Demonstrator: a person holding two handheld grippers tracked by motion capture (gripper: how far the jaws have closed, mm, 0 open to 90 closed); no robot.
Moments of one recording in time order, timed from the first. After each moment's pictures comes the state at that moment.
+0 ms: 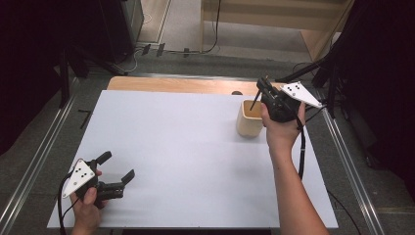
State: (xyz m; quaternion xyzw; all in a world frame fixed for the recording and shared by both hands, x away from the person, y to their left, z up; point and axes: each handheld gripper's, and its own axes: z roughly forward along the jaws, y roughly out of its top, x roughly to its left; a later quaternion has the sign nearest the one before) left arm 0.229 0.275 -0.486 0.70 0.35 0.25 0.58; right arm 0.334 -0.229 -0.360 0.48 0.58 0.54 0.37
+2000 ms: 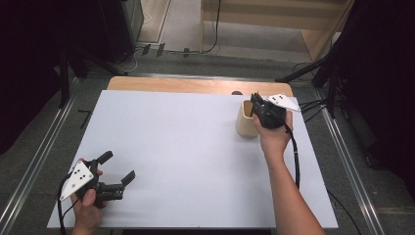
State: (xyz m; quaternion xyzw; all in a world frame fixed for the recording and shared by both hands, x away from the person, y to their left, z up) left arm 0.227 0.274 -0.484 0.69 0.33 0.24 0.59; right arm 0.366 -0.231 -0.433 0.52 0.62 0.48 0.35
